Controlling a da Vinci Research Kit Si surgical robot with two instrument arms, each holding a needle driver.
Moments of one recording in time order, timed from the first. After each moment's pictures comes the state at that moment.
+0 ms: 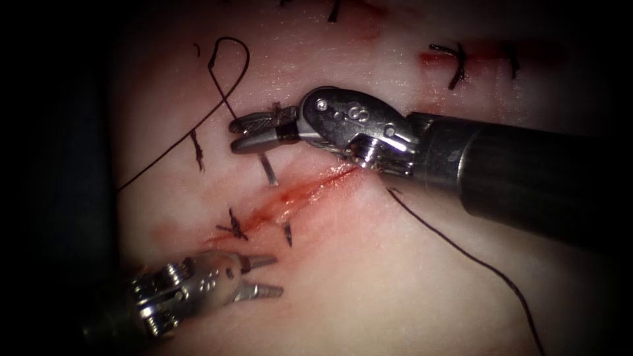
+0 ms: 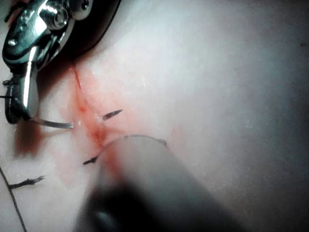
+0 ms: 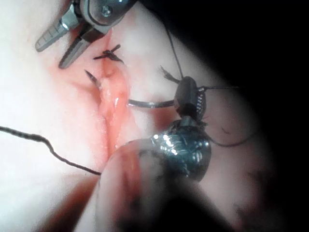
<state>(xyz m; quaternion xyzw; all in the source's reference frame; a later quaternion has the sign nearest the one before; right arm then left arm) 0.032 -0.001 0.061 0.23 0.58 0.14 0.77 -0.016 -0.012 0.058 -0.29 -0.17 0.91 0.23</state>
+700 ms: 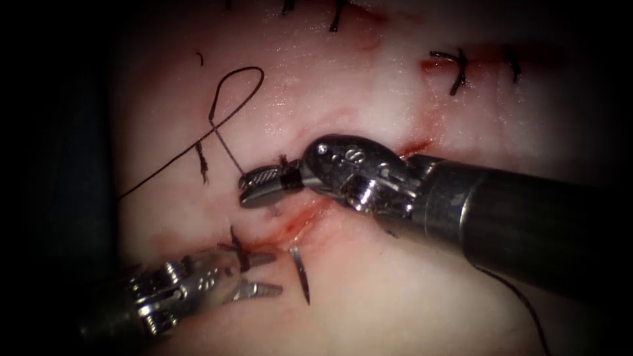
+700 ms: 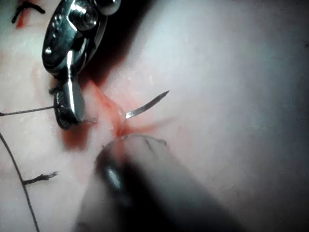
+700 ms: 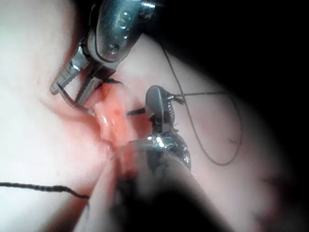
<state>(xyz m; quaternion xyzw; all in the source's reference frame) 0.031 -0.008 0.062 0.43 0.47 0.20 0.75 -0.016 -0.012 0.058 -0.29 -0.16 0.91 0.24</state>
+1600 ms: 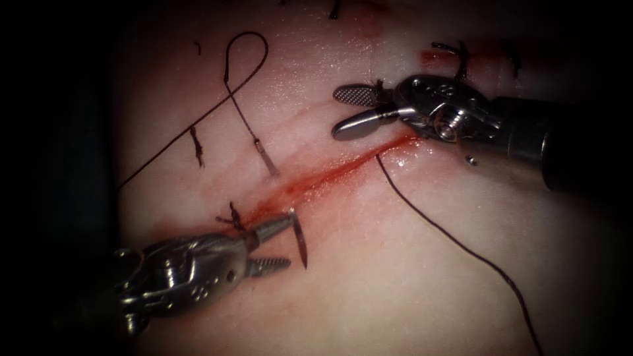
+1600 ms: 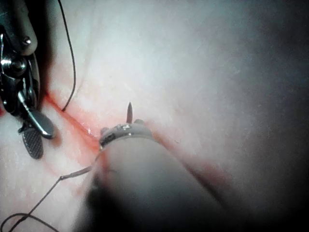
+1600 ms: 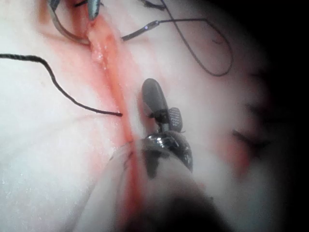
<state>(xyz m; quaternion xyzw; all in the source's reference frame) 0.022 0.002 0.065 0.23 0.56 0.32 0.73 -0.017 -0.009 0.053 -0.37 0.15 0.92 -0.01</state>
